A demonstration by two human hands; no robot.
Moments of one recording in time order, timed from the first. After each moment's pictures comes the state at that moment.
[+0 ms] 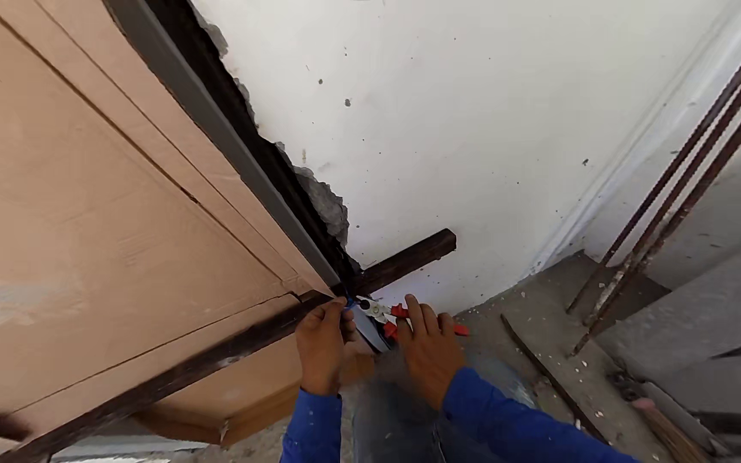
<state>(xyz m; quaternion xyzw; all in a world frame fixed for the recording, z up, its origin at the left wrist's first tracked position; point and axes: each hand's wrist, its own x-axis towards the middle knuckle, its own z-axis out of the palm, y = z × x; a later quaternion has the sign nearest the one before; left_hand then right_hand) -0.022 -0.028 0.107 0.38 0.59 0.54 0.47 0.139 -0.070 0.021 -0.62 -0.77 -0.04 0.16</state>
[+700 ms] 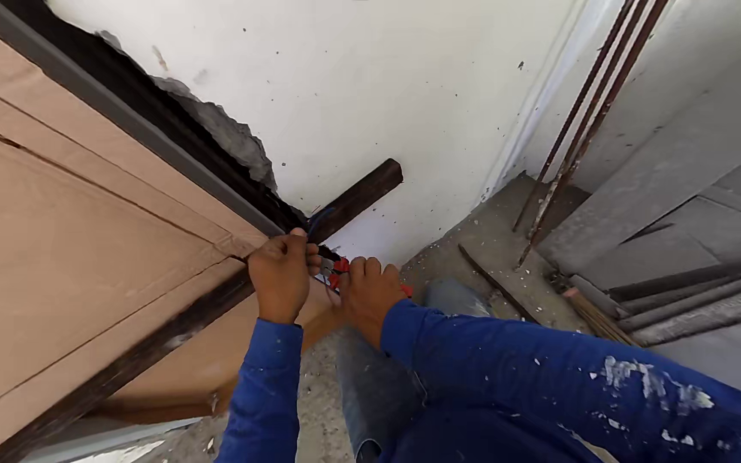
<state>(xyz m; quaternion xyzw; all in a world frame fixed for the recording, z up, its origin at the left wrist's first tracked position) -0.011 -0.014 0.111 0.60 0.60 0.40 0.35 0.110 -0.080 0.061 -0.64 -0.76 0.08 0.04</state>
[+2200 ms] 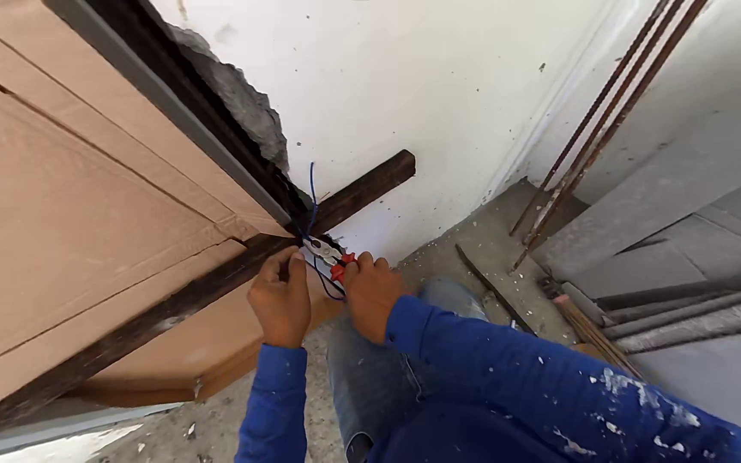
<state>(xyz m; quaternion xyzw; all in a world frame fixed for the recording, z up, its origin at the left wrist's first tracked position) -0.056 -0.034 0.051 0.66 0.59 0.43 0.19 0.106 -0.069 0.062 -0.66 -0.71 0.26 0.05</state>
